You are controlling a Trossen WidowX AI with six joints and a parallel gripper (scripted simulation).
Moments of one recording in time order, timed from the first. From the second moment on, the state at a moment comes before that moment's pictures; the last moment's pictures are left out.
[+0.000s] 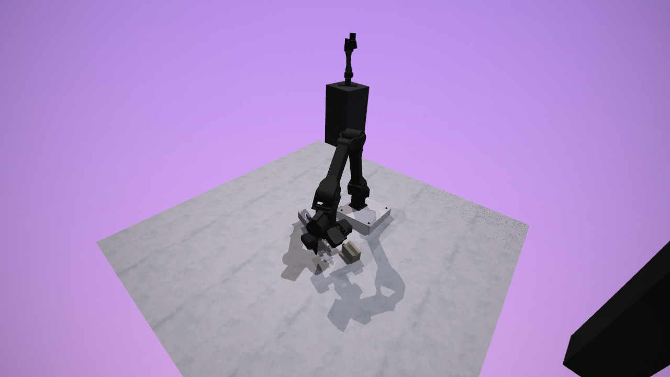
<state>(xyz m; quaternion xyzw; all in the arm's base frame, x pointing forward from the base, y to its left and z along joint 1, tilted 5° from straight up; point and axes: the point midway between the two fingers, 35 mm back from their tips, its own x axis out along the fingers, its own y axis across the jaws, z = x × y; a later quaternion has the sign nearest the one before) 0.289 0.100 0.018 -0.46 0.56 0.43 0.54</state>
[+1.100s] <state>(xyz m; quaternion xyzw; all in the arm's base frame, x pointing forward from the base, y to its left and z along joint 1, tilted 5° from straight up) 0.287 0.096 0.008 -0.46 0.57 0.43 0.53</state>
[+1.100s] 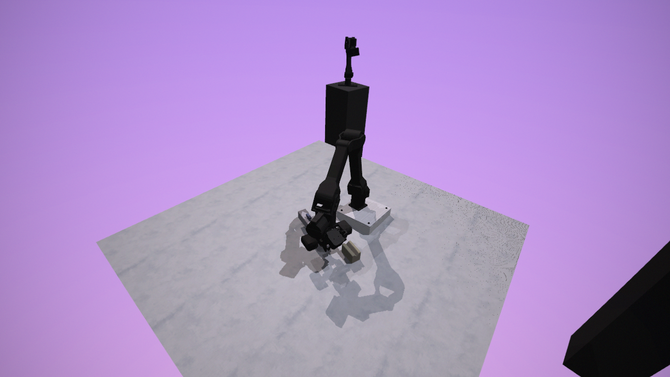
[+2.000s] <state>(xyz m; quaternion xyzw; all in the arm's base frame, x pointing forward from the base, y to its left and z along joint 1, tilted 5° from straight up) 0.293 0.126 0.007 -0.46 0.56 0.43 0.53</state>
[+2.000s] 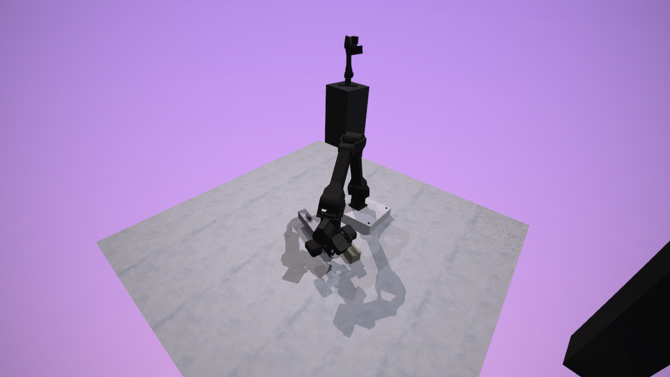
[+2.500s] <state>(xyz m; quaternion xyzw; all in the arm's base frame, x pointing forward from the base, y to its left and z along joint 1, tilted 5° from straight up) 0.295 0.136 0.006 -0.46 0.56 0.43 0.53</state>
